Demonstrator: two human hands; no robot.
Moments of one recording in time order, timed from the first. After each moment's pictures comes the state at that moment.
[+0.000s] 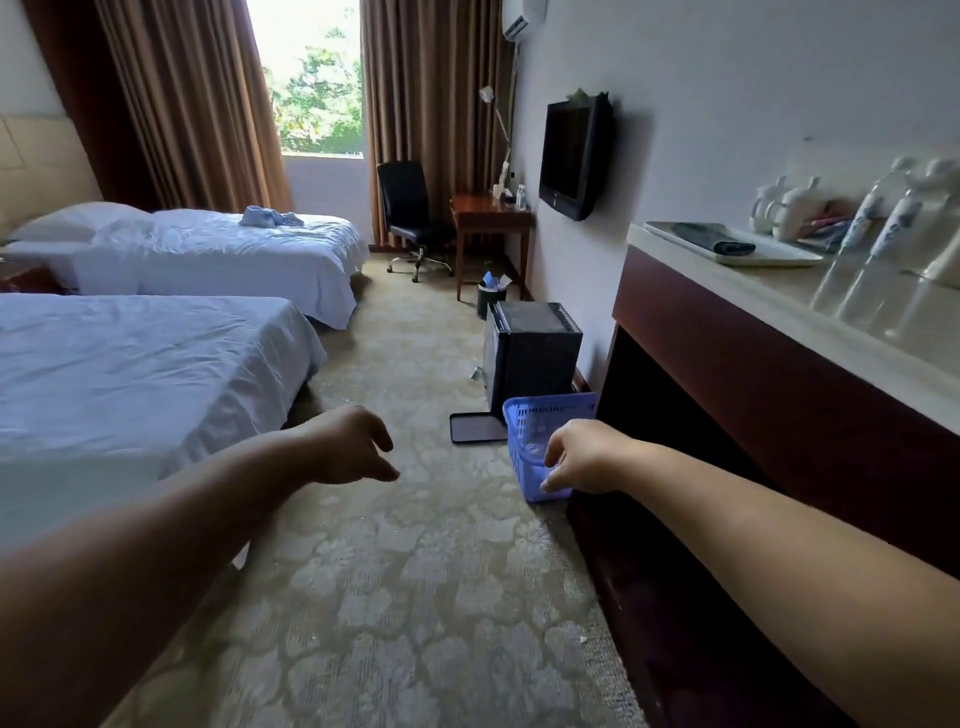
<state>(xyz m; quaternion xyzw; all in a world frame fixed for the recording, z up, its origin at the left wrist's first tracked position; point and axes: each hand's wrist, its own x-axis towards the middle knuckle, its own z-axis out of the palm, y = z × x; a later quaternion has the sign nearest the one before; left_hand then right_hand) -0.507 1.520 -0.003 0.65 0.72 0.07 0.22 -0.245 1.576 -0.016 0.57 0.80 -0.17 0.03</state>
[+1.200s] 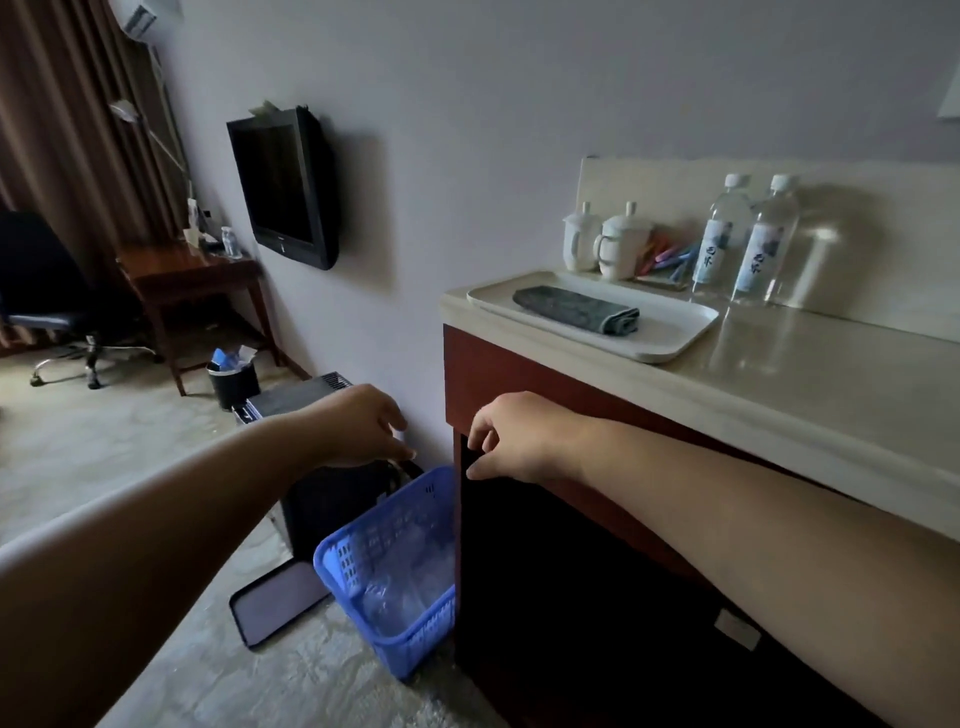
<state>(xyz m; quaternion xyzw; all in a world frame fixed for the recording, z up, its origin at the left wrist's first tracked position) -0.348 2.094 0.032 0.89 0.43 0.06 0.16 -0.184 1.987 0.043 0.72 0.68 -0.12 -0.09</state>
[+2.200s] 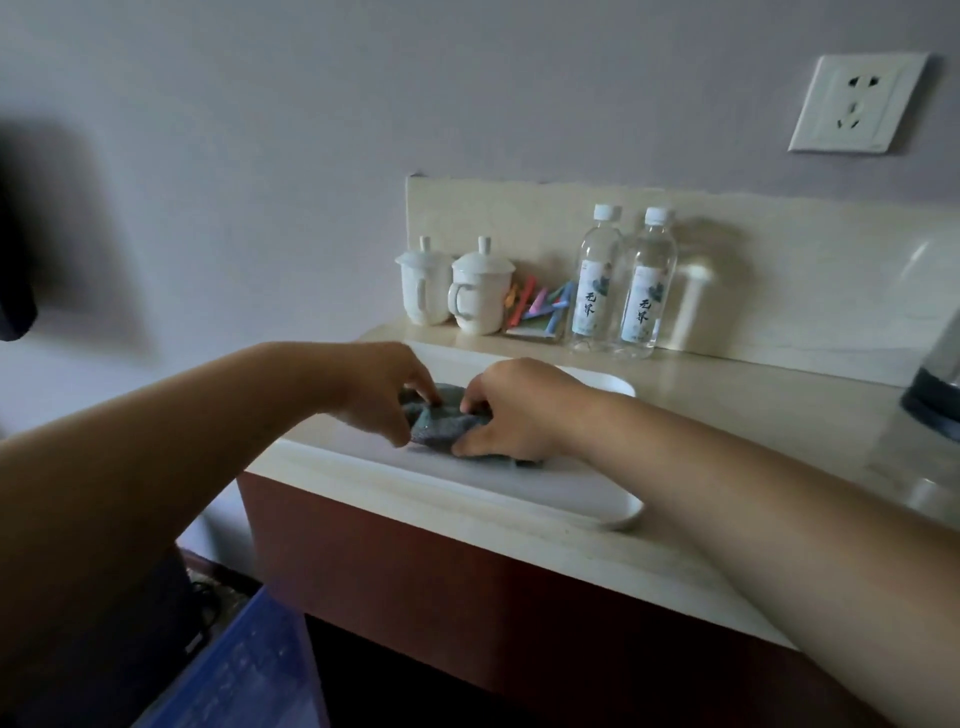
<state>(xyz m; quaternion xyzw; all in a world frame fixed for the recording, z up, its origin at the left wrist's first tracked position) -0.089 2.252 0.116 0.99 0.13 -0.06 0.03 -0.006 2.108 0.104 0.85 0.53 -0.01 -0.05</state>
